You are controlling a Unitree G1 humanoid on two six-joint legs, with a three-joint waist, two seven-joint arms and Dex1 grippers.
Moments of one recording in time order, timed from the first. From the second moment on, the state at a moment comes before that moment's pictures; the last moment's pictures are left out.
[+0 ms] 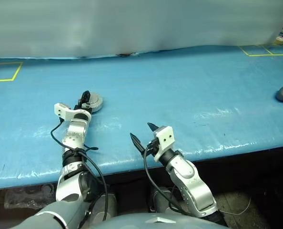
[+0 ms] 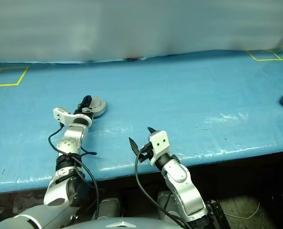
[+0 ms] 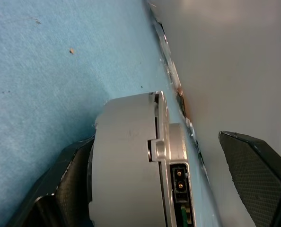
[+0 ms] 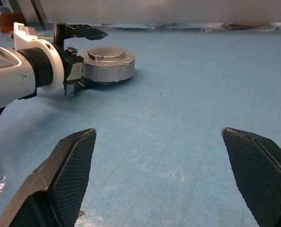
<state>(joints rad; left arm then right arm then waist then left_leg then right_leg) -0.54 0.03 0.64 0.51 -0.94 0.33 -0.05 0.11 -0.11 0.35 -0.28 0.13 0.18 0.29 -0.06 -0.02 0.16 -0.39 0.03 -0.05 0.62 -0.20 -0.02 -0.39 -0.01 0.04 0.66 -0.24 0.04</state>
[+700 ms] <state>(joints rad) 0.04 0.21 0.21 -0.12 -0.66 0.46 -0.23 0.13 -0.11 0.32 -0.27 0.13 0.18 0.32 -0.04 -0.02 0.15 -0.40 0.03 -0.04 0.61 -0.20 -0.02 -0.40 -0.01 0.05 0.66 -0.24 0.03</state>
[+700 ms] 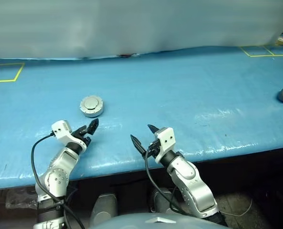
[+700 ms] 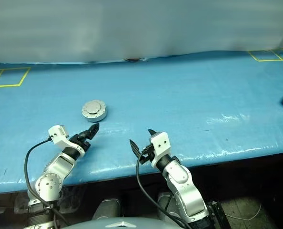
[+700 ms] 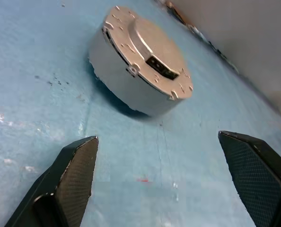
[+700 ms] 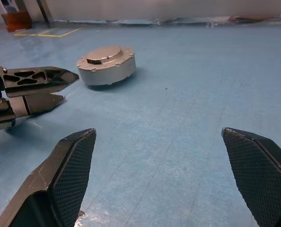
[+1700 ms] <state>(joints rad) 0.16 0.32 -0.05 -0.03 -0.19 -0.20 -0.57 0.16 -0.21 0.22 -0.28 0.16 0.14 0.39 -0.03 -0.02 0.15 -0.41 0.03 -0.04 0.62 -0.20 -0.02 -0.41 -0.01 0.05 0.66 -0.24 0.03</state>
